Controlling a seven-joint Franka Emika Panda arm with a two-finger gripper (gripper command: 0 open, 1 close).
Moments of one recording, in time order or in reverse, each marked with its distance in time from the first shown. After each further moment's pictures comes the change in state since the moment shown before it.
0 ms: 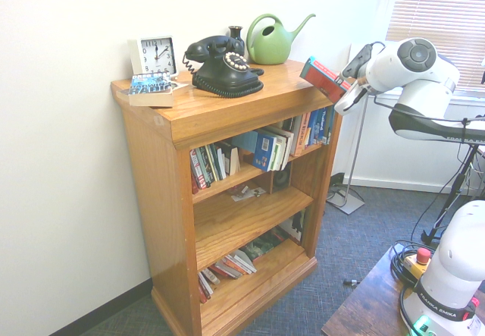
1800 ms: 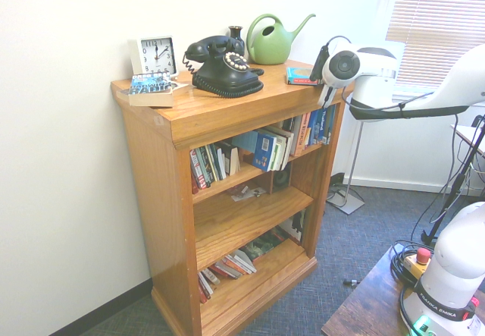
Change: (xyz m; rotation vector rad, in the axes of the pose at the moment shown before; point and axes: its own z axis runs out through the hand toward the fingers) arm 0.058 -0.038 0.136 -0.302 0.100 -0.354
